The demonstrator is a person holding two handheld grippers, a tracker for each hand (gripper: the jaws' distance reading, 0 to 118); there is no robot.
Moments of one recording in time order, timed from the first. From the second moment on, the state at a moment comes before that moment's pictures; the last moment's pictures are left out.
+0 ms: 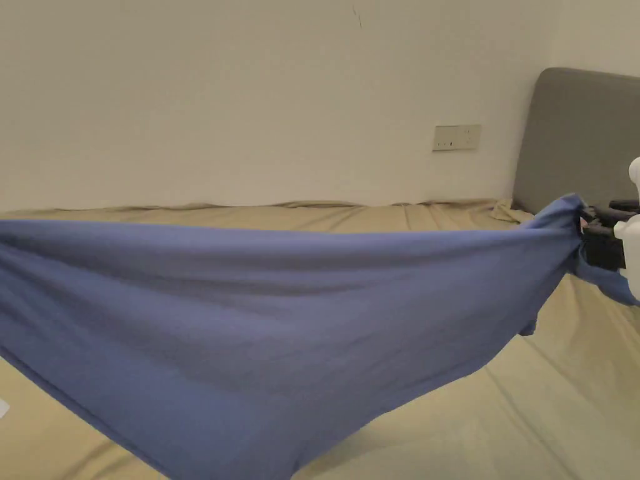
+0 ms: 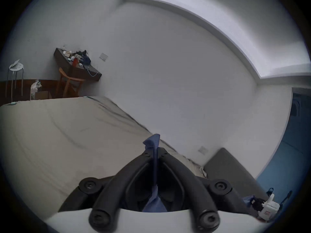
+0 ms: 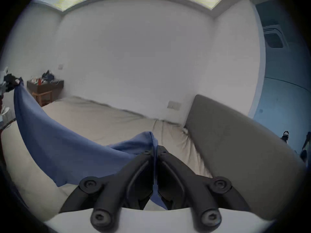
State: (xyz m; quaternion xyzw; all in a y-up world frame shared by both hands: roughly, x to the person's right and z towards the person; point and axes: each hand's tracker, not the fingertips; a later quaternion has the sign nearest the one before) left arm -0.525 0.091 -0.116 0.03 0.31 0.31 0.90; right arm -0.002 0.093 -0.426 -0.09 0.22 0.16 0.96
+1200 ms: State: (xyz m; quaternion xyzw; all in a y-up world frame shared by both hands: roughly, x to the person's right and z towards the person) left arm -0.572 -0.039 -0.194 -0.20 0.29 0.30 0.89; right arm -0.043 -0.022 -0.512 -0.23 0.26 0.15 0.93
